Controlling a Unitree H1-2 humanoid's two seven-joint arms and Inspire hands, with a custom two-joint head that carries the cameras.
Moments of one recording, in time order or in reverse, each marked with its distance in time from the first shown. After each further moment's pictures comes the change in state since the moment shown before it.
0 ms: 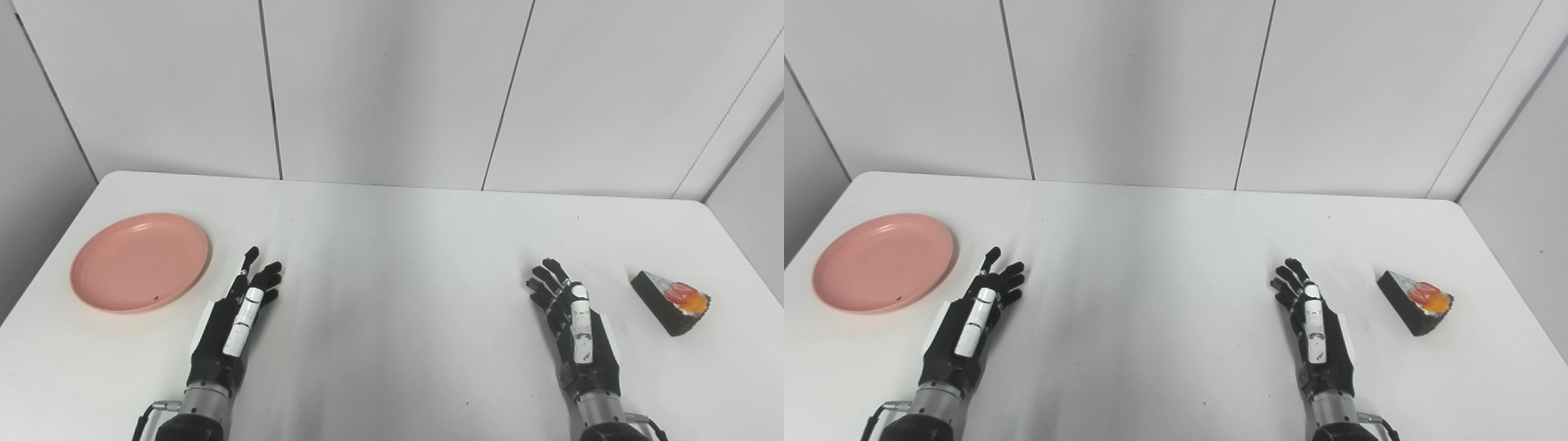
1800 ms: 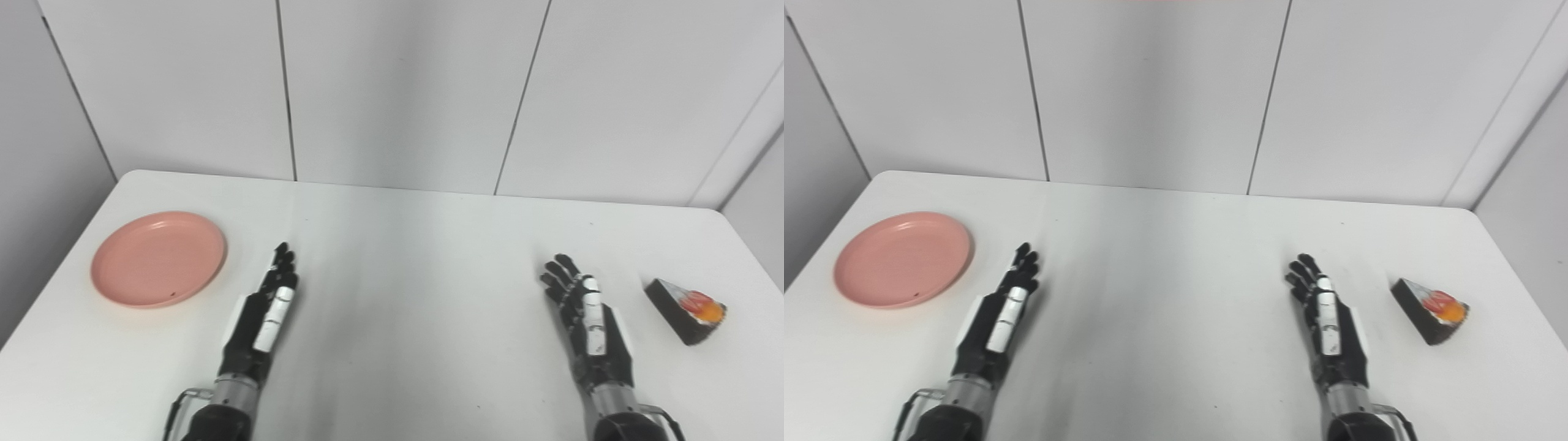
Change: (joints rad) left arm -0.055 -0.038 -0.038 0.126 0.076 -0.133 0.004; right arm -0.079 -0.043 -0.034 0.135 0.037 -0.058 0.051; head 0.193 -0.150
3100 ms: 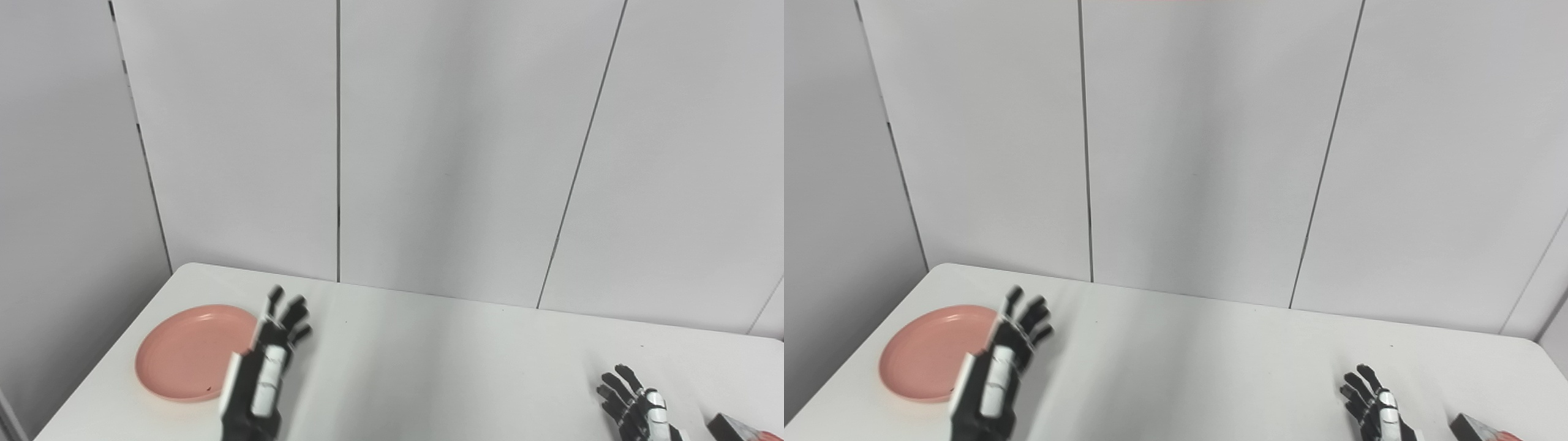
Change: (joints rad) left arm -0.090 0.000 0.159 -0.143 -0.136 -0.089 0.070; right arm -0.030 -0.006 -0.020 0.060 0.021 -0.026 0.028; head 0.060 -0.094
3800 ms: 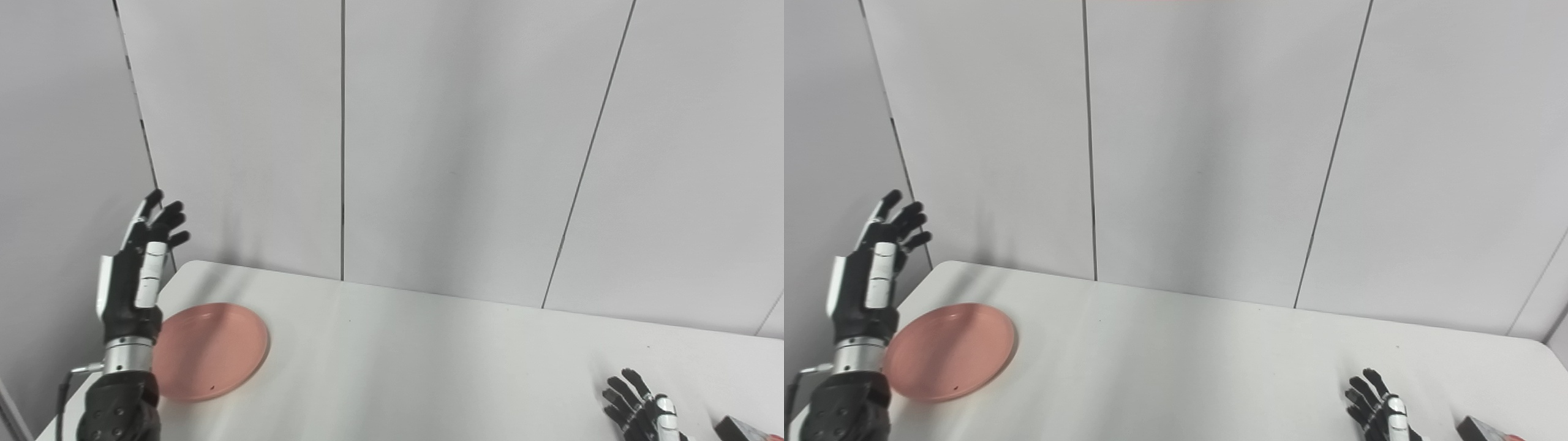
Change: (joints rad) left arm -0.216 0.301 0.233 0.262 -0.006 -0.011 0.073; right arm 0.020 0.001 0.000 -0.032 0.019 0.023 -0.001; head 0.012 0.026
